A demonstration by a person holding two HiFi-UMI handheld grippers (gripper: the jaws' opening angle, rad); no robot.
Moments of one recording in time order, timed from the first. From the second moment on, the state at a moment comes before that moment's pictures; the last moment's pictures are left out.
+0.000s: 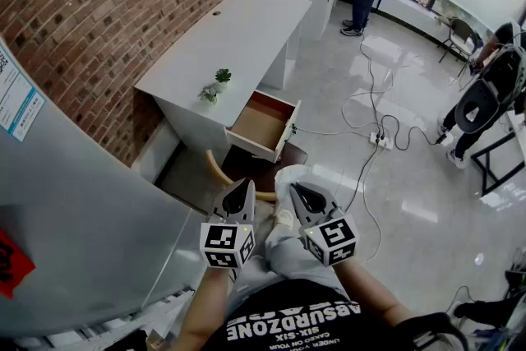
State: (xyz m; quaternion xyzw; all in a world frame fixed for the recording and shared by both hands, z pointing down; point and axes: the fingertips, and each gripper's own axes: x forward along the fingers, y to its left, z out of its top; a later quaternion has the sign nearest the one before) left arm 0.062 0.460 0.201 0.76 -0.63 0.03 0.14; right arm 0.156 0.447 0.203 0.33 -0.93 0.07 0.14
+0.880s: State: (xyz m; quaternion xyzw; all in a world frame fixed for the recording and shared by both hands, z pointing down) left arm 0.031 0.313 0.228 0.75 -0.64 0.06 0.17; right arm 0.118 0.292 0.236 0.30 -0.94 0.12 0.15
